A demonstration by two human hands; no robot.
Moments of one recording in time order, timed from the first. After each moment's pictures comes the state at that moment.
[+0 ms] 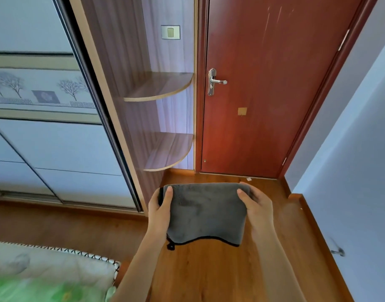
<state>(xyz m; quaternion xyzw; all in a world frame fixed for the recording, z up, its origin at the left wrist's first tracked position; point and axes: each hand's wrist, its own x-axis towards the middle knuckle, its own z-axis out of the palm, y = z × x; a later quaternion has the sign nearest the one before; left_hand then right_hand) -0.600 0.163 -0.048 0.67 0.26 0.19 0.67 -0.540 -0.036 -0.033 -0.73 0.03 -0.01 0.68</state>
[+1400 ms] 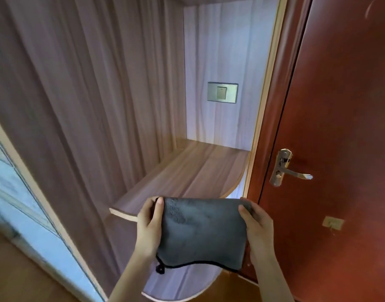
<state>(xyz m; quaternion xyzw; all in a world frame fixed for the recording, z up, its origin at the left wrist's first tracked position) -0.086 0.430 0.009 0.66 0.24 0.43 0.57 0.040 0.258 0.004 -0.64 -0.11 0.06 0.75</state>
